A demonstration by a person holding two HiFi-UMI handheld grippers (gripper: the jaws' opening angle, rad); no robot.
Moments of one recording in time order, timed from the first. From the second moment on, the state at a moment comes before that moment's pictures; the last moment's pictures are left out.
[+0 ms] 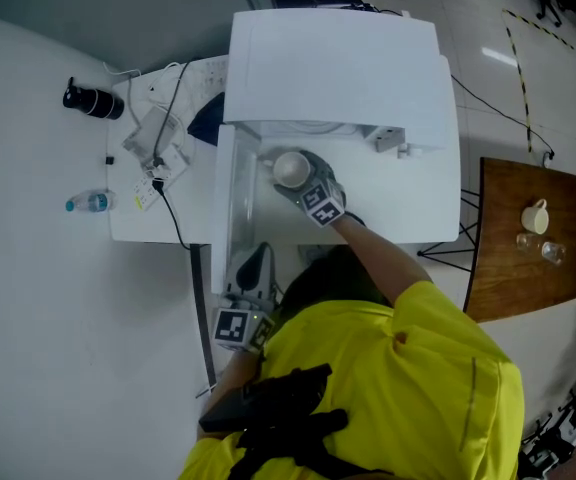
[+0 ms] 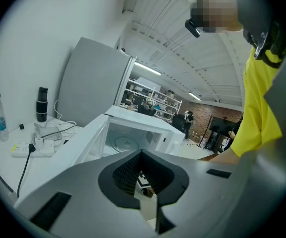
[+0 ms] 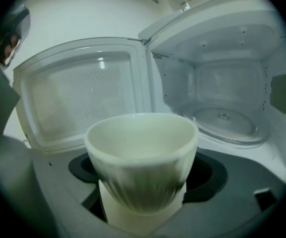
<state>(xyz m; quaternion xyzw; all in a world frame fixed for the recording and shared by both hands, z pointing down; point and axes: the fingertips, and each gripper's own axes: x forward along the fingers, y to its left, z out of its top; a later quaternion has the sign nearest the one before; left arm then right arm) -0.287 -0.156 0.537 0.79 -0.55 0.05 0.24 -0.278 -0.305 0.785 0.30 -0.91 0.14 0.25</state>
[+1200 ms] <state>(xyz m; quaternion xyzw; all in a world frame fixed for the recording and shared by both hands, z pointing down) -0.242 -0.153 0.448 0.84 -0.51 0.02 0.17 0.013 -0.147 0.450 0.55 -0.83 0.10 0.04</state>
